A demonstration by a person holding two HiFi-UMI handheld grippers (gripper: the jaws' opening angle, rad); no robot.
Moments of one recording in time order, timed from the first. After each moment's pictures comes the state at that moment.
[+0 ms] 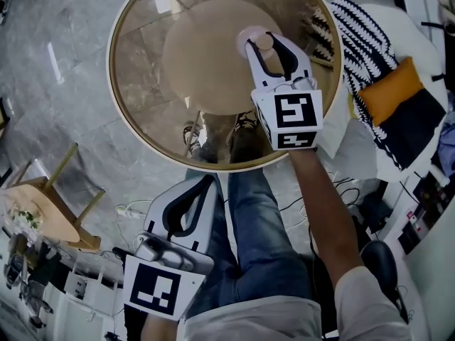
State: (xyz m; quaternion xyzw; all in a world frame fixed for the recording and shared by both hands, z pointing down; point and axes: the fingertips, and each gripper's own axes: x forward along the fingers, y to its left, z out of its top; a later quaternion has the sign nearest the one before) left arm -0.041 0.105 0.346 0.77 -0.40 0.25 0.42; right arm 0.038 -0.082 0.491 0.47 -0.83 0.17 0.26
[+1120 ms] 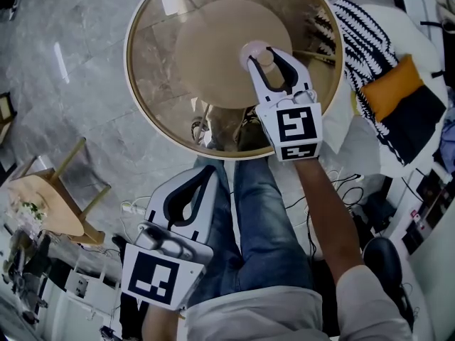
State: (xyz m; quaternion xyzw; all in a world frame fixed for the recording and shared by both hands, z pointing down) left arm -0.060 0.120 0.313 0.78 -0.41 0.23 0.41; right arm 0.018 -0.030 0.459 0.44 -0.84 0.17 0.27
